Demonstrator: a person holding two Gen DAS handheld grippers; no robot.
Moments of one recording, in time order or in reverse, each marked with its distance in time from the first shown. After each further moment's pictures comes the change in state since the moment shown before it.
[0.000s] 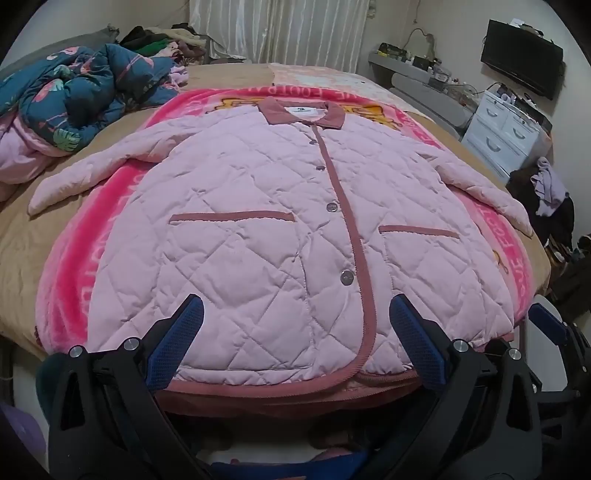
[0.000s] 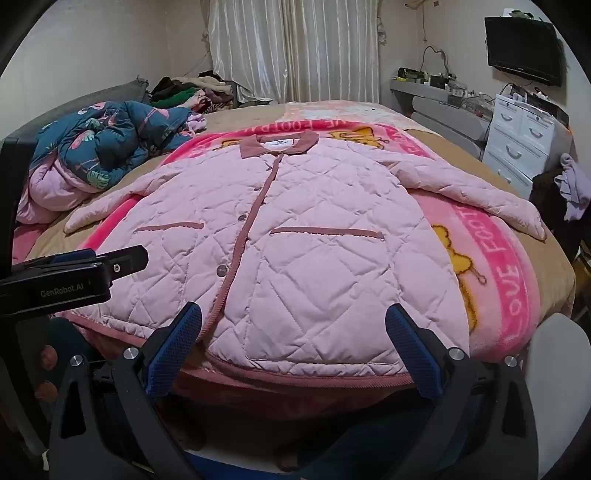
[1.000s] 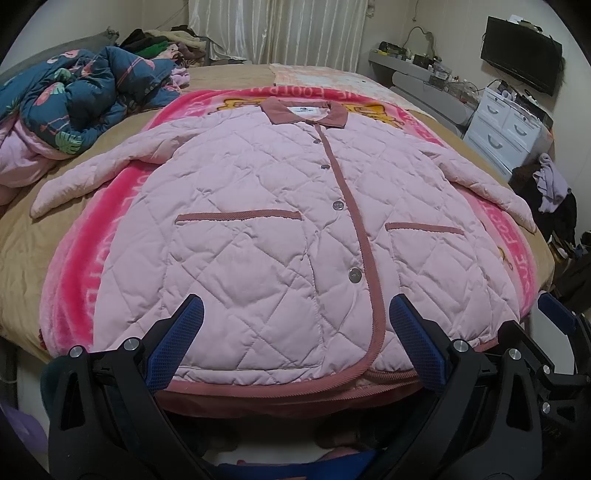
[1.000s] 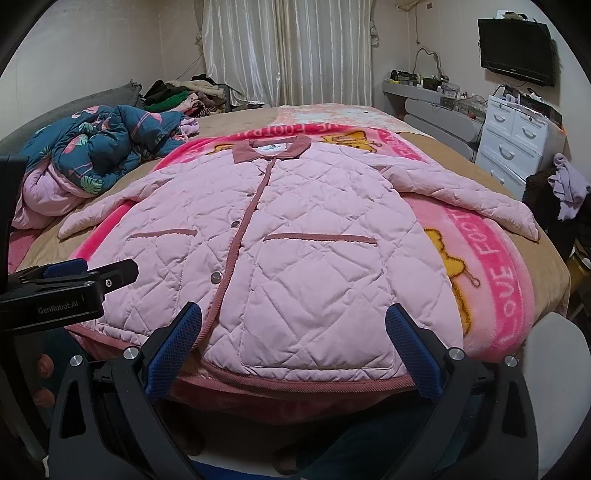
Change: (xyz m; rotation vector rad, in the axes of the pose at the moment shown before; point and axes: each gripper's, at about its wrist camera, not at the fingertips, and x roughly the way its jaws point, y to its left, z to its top) left arm 0.000 0.006 -0.002 0.017 -0.008 0.025; right arm -0.003 0.002 0.004 0.000 -0.009 -0.034
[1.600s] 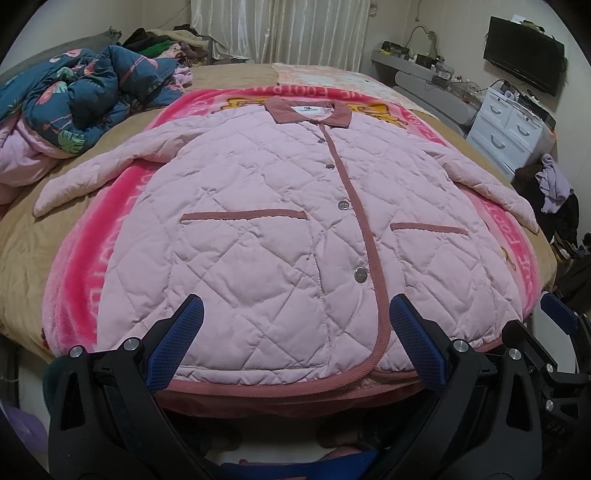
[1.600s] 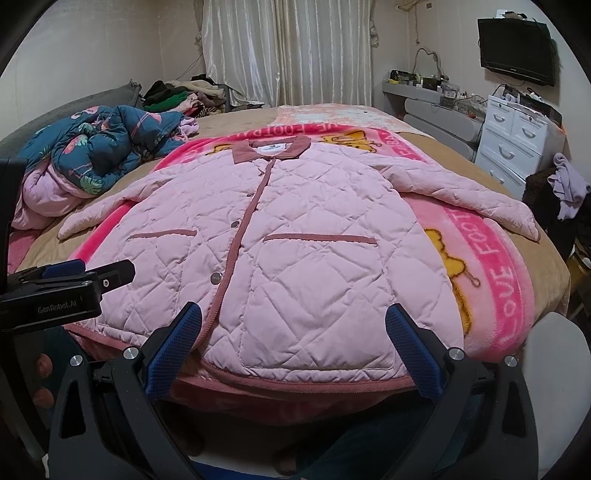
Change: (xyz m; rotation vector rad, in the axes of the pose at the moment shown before) left arm 0.001 0.004 -0.001 -0.001 0.003 0.008; right arm 0.000 0.000 0.001 -0.001 0.000 -0.002
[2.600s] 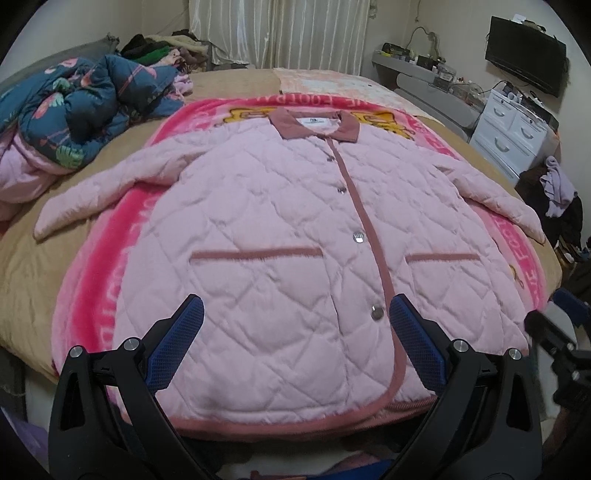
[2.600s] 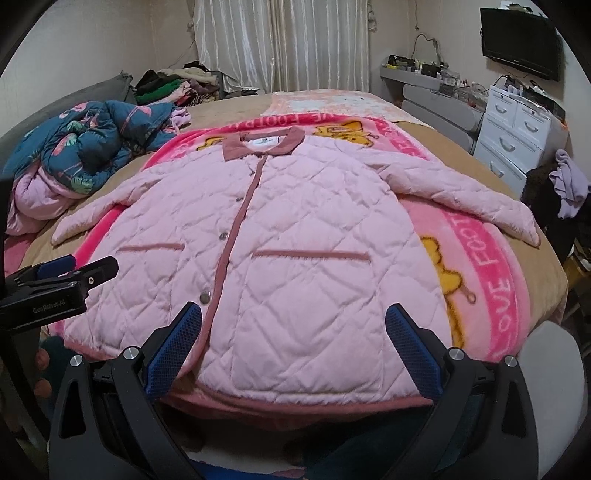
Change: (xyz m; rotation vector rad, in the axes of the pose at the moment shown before) left arm 0.009 0.013 0.043 0.022 -0.008 0.017; right arm 0.019 -0.014 0.048 0.013 0.074 -0.012
